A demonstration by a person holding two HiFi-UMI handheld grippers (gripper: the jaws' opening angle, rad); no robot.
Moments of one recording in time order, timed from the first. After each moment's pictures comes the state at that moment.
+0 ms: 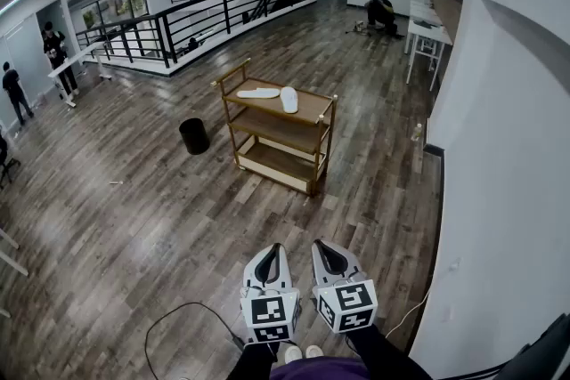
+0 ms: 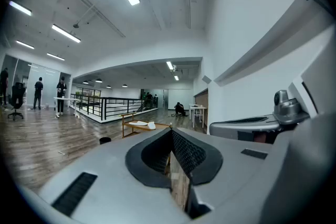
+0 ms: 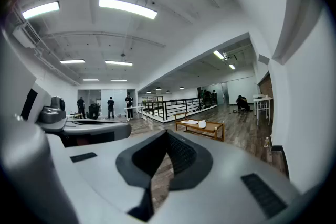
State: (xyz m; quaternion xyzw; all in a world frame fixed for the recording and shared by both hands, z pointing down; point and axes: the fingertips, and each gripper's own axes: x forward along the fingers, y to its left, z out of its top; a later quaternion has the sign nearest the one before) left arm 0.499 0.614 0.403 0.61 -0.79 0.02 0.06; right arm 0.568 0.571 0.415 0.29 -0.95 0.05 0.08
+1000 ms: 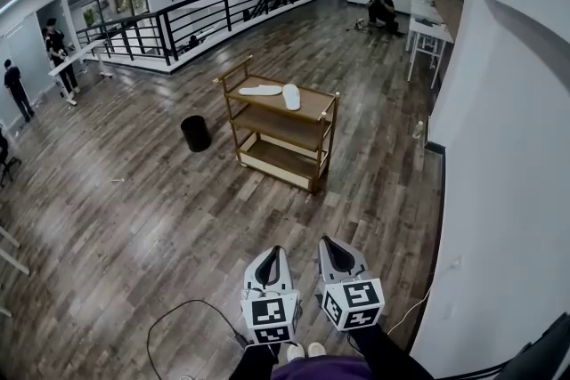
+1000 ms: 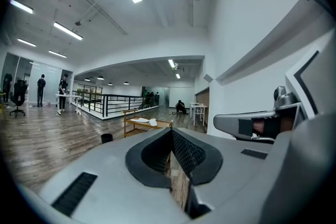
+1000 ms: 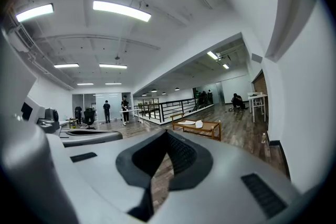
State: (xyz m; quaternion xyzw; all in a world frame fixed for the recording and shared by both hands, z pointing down) left arm 0.497 0.626 0.421 0.61 -0.78 0.02 0.08; right arm 0.573 0.569 0.409 0.31 -0.94 0.07 0.07
